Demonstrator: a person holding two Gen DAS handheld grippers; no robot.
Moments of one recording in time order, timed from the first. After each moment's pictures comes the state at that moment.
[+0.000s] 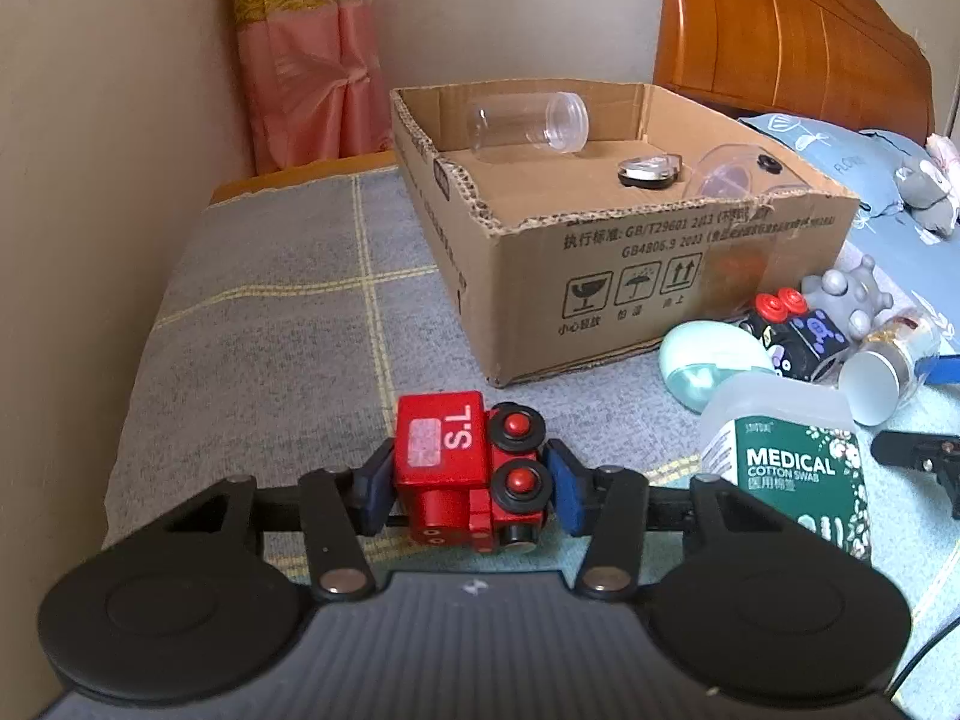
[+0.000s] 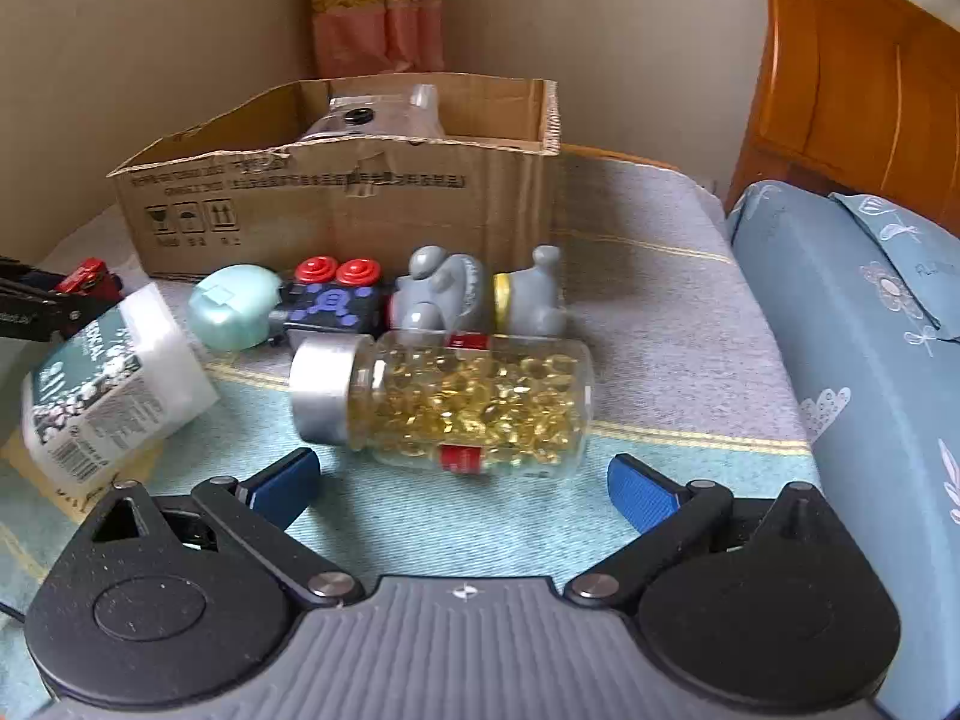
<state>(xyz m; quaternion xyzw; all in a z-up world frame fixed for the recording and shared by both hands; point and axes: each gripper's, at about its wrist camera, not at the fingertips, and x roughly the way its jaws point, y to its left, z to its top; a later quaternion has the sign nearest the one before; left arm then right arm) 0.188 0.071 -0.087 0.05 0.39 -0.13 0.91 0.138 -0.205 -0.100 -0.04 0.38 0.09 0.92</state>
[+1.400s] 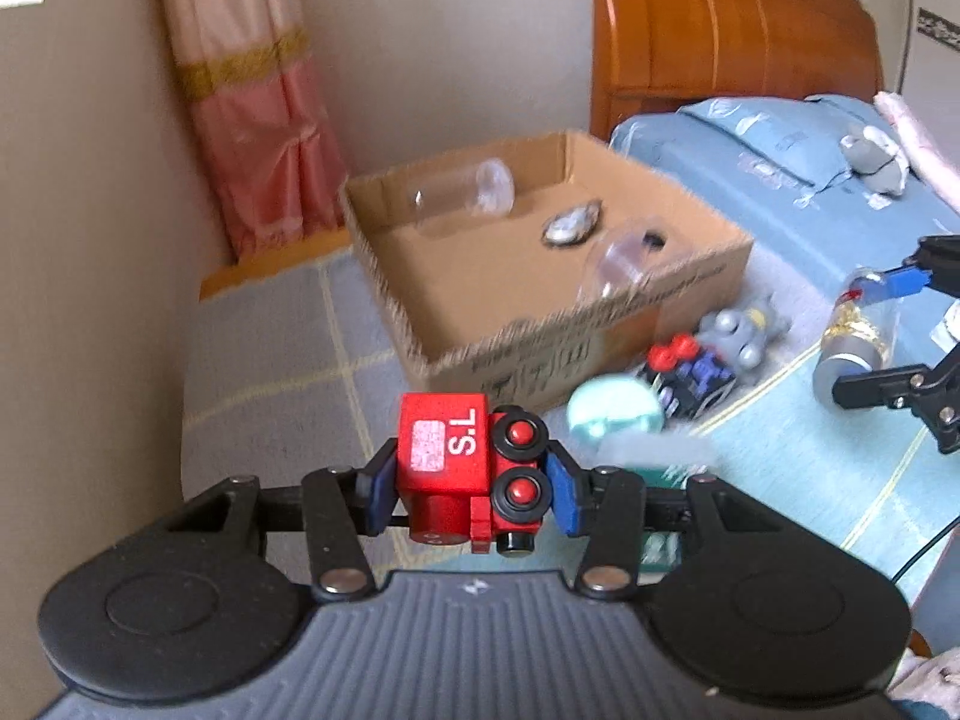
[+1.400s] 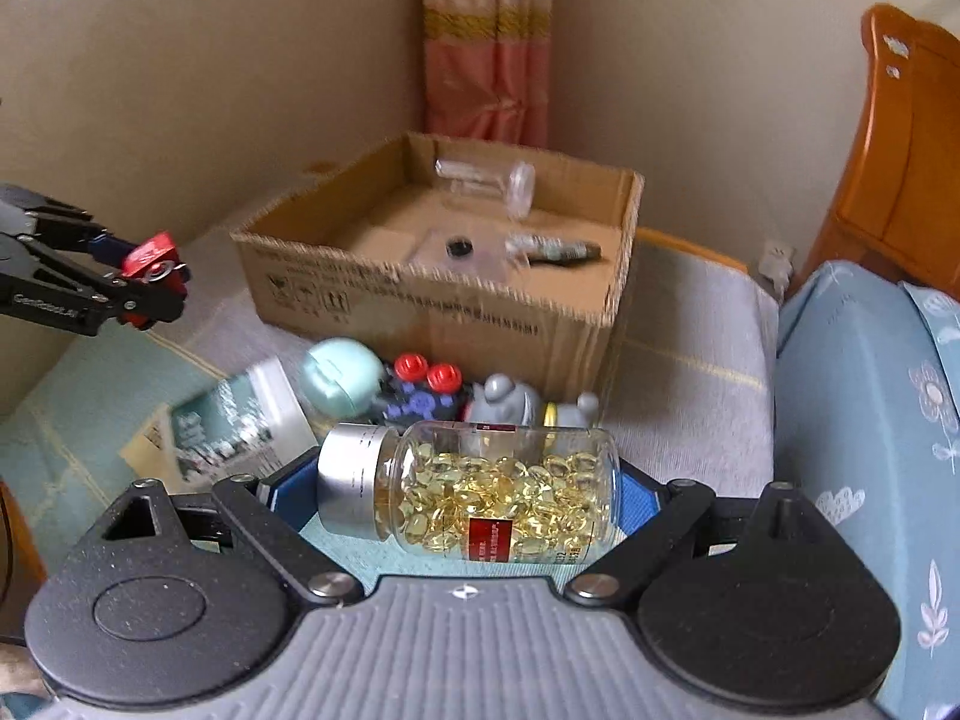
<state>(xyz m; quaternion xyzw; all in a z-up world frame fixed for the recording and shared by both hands) 0.167 0.049 0.001 0.11 0.38 -0.17 0.90 0.135 -0.208 -0.011 -0.09 0.37 0.19 0.90</state>
